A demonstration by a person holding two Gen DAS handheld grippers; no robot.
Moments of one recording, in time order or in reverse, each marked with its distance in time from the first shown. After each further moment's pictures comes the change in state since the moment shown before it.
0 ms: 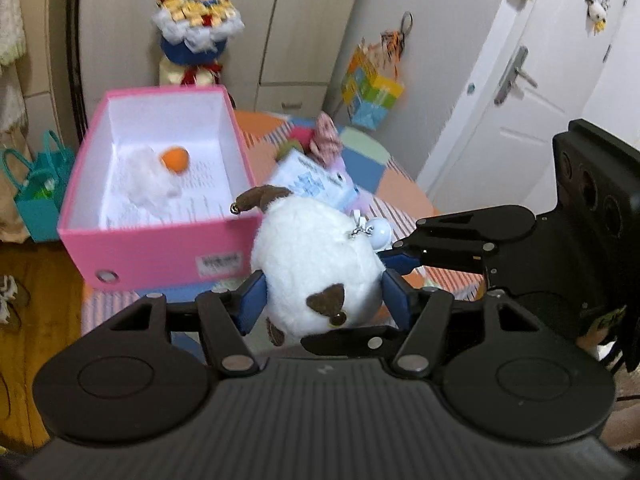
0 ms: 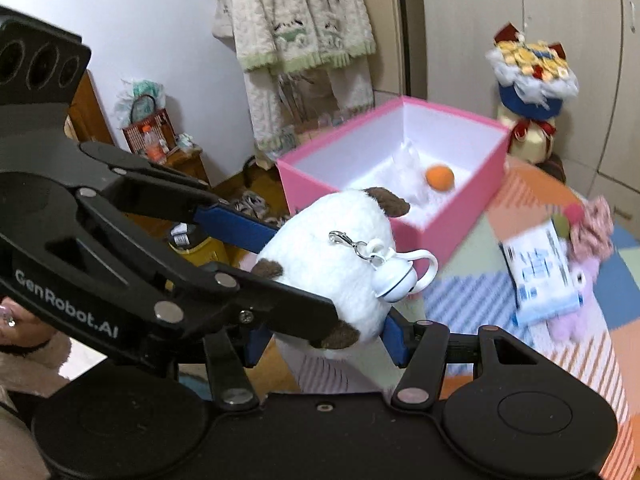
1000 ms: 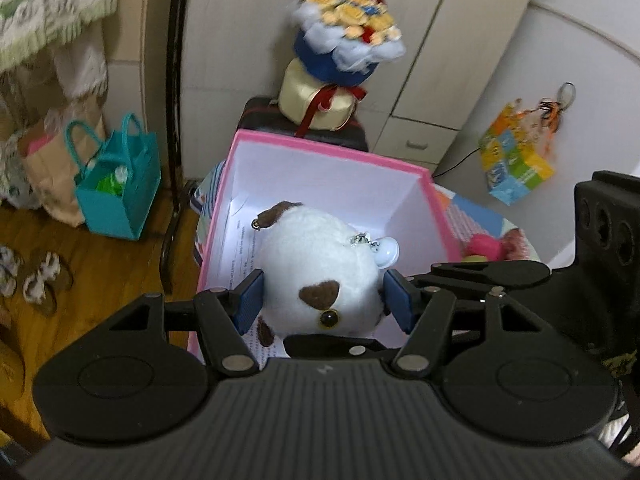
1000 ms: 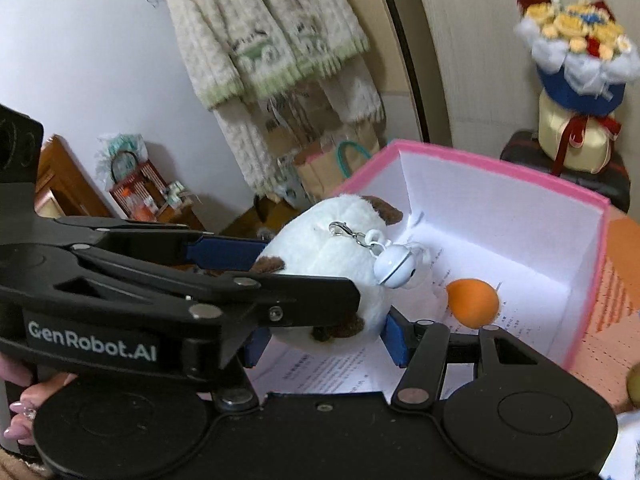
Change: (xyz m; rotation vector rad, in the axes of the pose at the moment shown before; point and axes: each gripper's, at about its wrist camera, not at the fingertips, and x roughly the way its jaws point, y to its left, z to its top) left arm 0.125 0.190 0.115 -0.263 -0.012 0.216; right arm 0.202 -0.108 0.141 0.158 0.060 0.150
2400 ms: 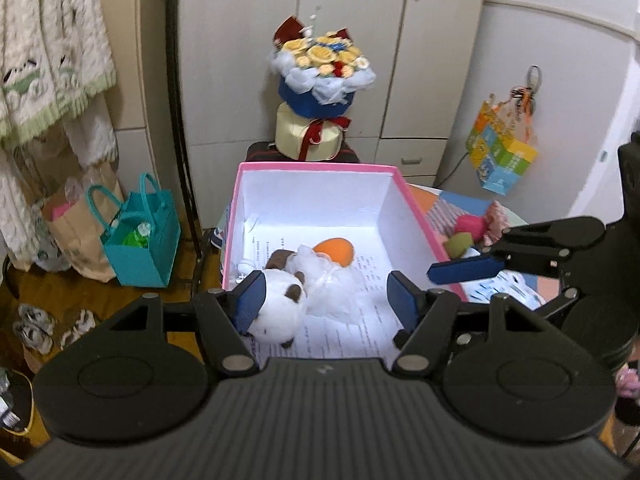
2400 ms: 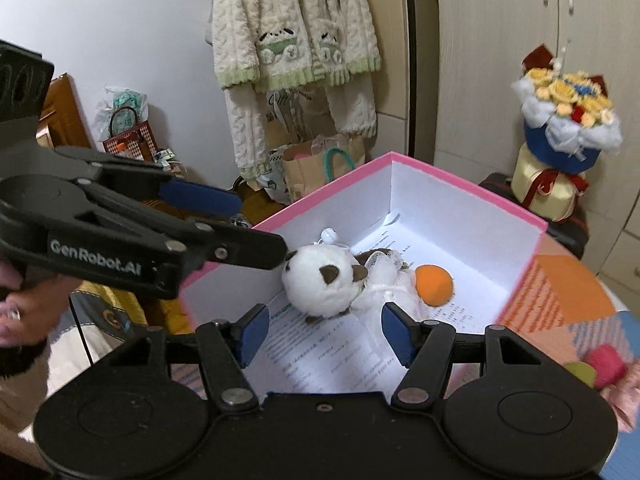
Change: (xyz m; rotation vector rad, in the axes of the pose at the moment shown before) left arm -0.085 -0.036 -0.048 0.205 -0.136 0.054; right arm -0.083 0.050 -0.046 -0.218 -0.068 -0.154
